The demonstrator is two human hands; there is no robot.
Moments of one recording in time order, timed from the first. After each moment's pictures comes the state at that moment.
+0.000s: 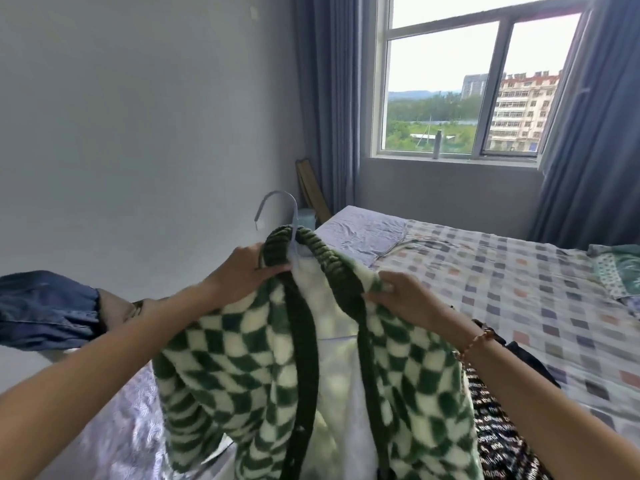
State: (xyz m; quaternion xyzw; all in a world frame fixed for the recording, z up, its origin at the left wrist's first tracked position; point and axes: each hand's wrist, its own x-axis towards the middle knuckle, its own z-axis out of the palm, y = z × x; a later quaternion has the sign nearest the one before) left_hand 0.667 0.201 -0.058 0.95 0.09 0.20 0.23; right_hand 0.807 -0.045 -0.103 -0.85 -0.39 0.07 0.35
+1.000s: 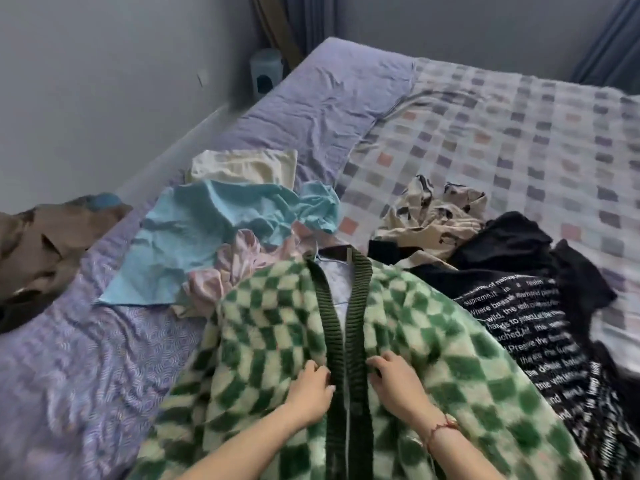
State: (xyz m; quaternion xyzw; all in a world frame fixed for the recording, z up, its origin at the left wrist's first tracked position) left_hand 0.800 0.171 -0.497 0.90 0.21 -0.28 0.25; right_hand 0.878 0.022 -0.476 -0.92 -0.25 0.26 0.15
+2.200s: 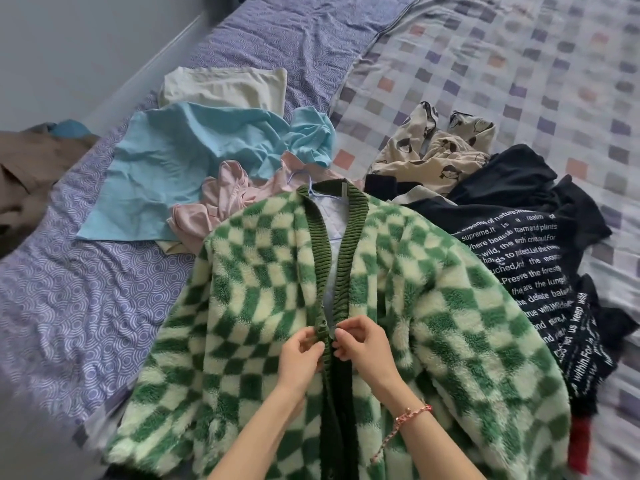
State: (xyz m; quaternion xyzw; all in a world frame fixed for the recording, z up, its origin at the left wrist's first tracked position) left_hand 0.735 0.135 -0.492 0.57 0.48 -0.07 0.66; right_hand 0.799 0.033 -0.471 -0.75 0.05 0.35 0.57
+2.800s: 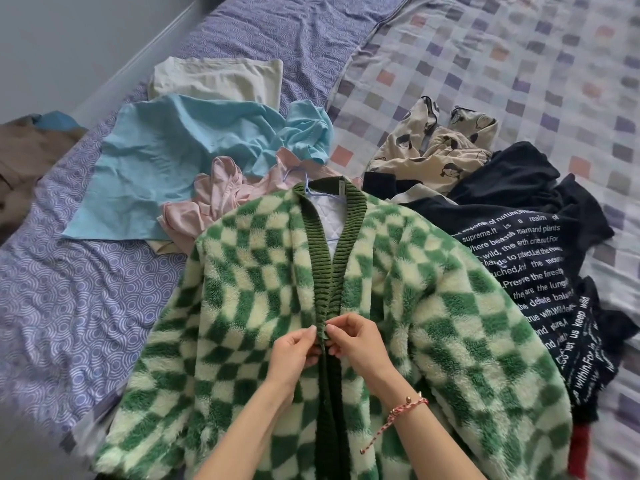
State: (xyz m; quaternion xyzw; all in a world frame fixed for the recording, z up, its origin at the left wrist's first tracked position) left_hand 0.750 0.146 -0.474 0.52 0.47 -0.07 0.71; right_hand 0.817 0.045 -0.474 -0.71 0.05 0.40 0.59
